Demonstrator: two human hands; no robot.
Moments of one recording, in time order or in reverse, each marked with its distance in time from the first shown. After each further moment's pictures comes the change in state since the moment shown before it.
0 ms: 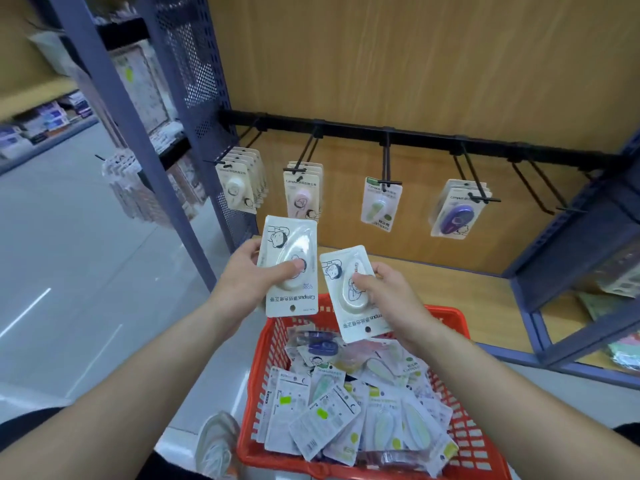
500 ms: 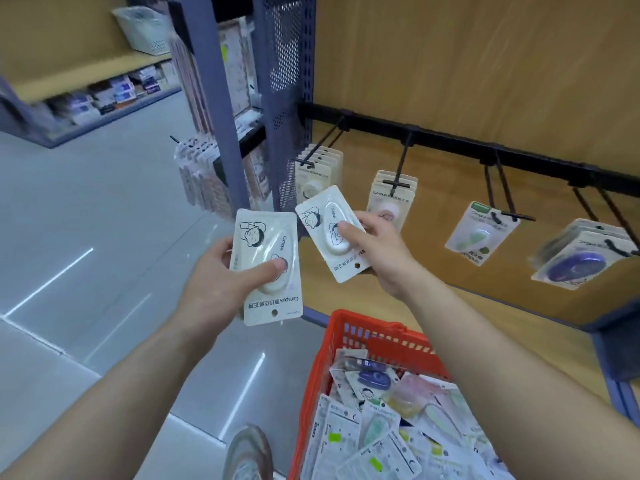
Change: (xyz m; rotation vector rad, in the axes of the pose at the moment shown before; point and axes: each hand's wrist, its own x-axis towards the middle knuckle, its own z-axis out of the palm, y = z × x) left_hand 0.017 -0.013 -0.123 -0.089 0.299 0.038; right_hand 0.128 -0.052 0.135 -0.070 -0.224 -0.169
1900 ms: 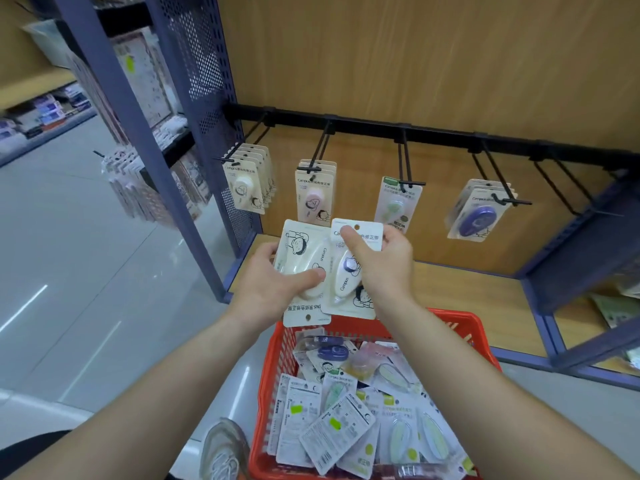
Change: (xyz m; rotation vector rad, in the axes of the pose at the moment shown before) left_hand -0.048 0.008 0.122 0.156 -0.225 -0.017; right_hand -0.102 0.010 -0.057 0.082 0.609 -0.035
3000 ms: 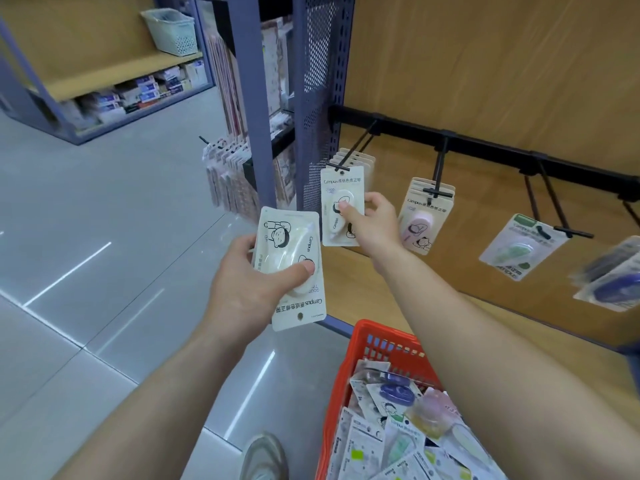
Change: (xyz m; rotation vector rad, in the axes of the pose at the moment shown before) left_hand 0.019 -0.016 -0.133 -0.120 0.353 0.010; right_hand 0.095 0.024 0.196 -0.180 -0.330 -0.100
